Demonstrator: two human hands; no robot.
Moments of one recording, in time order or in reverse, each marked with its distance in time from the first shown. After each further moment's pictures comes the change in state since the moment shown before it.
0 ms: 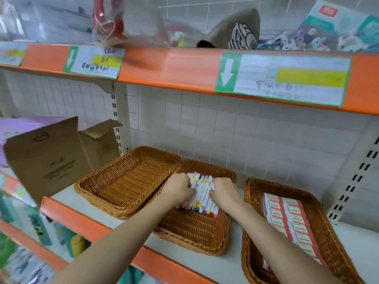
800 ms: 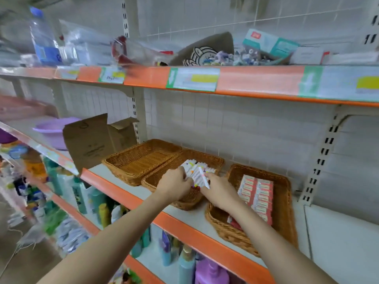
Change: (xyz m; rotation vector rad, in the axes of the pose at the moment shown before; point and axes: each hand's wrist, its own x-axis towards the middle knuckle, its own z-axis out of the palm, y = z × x) left_hand -0.129 0.065 0.003 -0.091 0.249 -0.133; right_hand -0.122 0.038 -0.038 0.248 -0.021 -0.219
